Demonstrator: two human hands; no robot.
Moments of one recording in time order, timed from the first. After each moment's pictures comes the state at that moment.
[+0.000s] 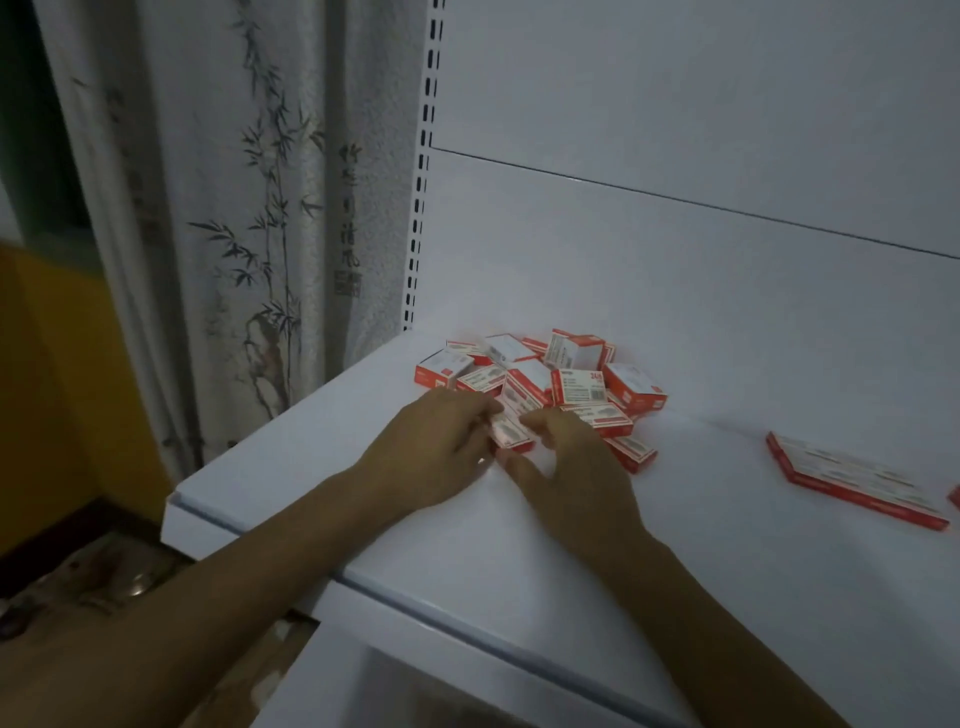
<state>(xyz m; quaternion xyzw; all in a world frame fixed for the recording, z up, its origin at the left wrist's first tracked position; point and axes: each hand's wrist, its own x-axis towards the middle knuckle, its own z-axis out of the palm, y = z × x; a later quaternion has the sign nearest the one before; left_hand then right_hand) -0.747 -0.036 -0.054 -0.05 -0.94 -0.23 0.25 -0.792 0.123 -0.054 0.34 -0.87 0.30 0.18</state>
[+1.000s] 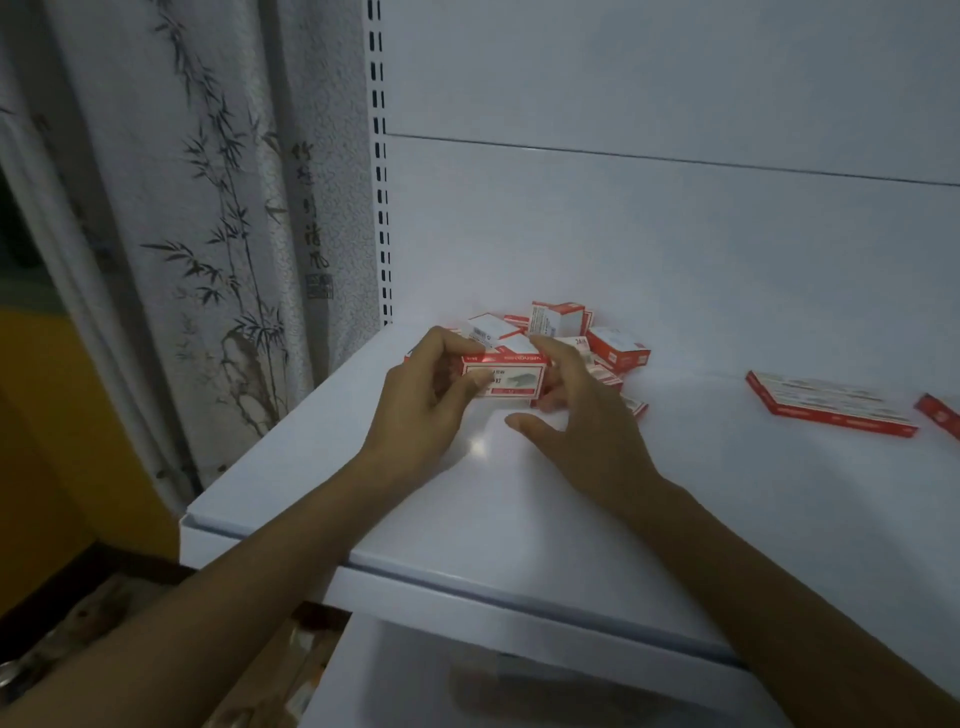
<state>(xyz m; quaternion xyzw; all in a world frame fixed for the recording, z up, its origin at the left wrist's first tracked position) -0.739 -0.033 -0.042 -0.06 -0.77 -0.55 0.31 -0.789 0.124 -0.041 0.32 -0.85 0.38 0.17</state>
